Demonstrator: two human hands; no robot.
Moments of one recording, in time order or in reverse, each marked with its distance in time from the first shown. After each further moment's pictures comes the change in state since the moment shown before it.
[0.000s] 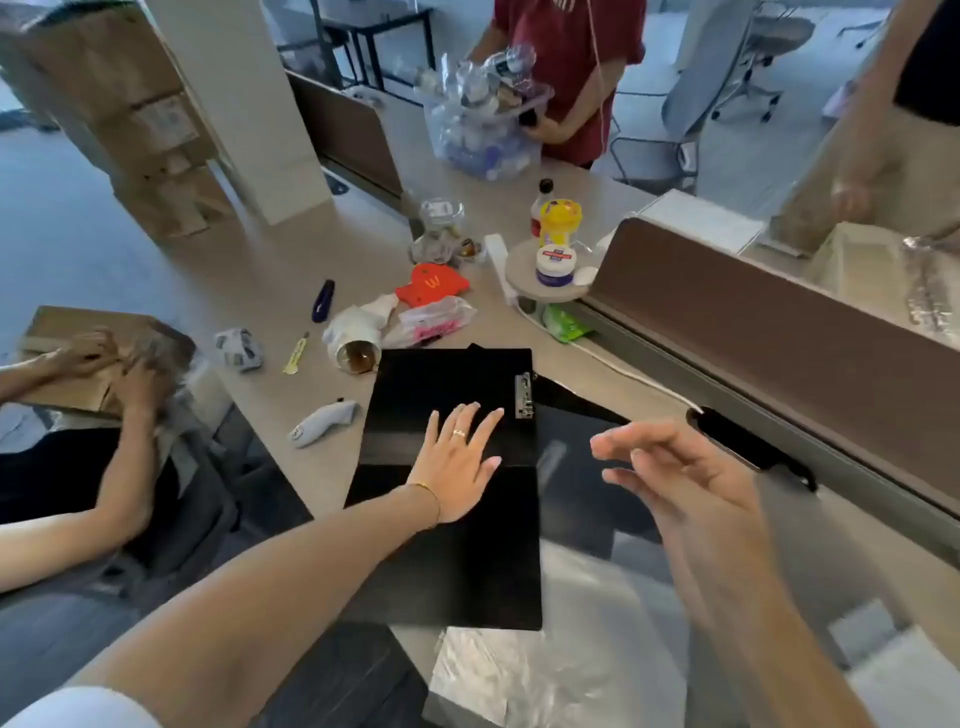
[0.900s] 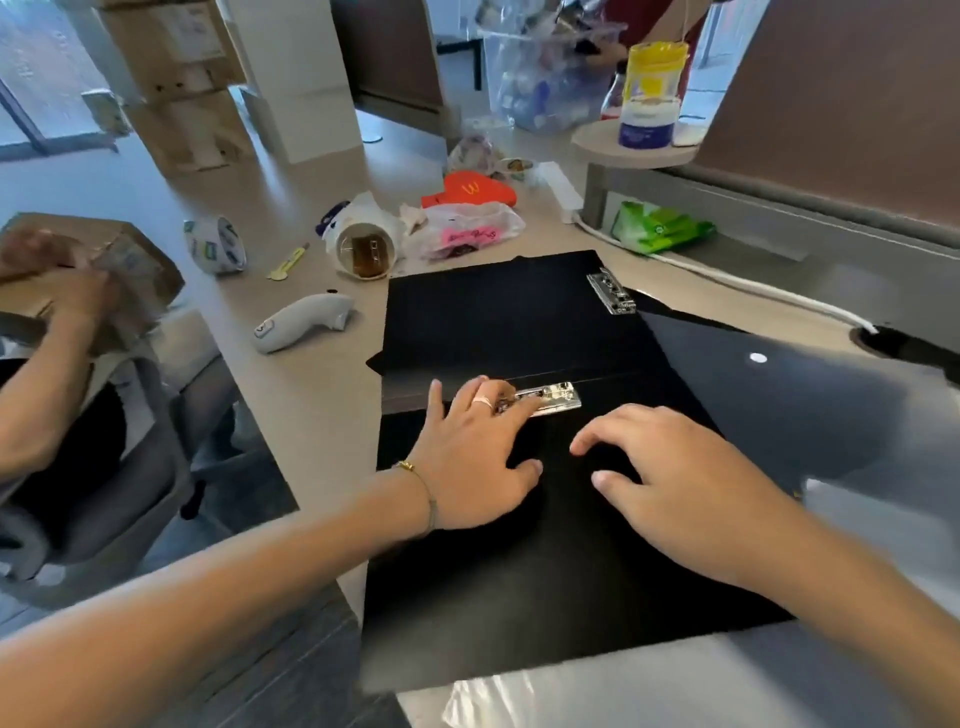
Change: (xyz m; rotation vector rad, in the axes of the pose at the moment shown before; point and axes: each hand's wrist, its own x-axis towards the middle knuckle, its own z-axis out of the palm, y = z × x) left_hand -0.026 -0.011 0.135 -0.155 0.016 -0.059; right_hand 0.039 0.254 0.011 -1.374 -0.473 -0.221
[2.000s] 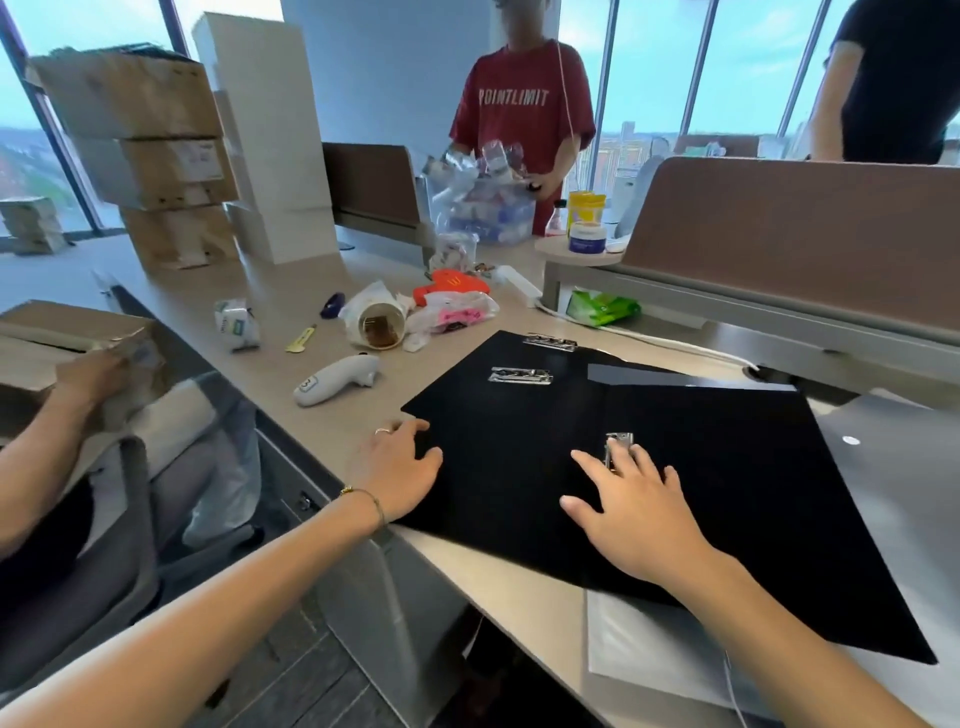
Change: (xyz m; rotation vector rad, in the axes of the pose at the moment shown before) left_hand -0.057 -0.119 0.006 -0.472 0.272 -0.229; right_hand -0.020 -0.047 0.093 -0.191 0.149 0.366
